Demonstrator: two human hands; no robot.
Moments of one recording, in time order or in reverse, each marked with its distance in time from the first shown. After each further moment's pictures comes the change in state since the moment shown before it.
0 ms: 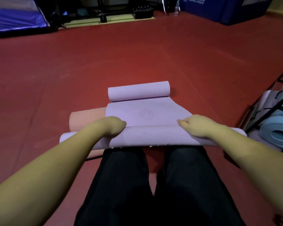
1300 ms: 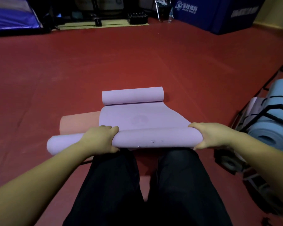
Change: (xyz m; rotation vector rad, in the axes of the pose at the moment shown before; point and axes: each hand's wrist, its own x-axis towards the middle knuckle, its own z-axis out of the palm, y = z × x) left_hand -0.019 -0.022 0.033 0.339 0.378 0.388; right_hand -0.021 0.085 -0.005 -0.104 -0.080 -0.169
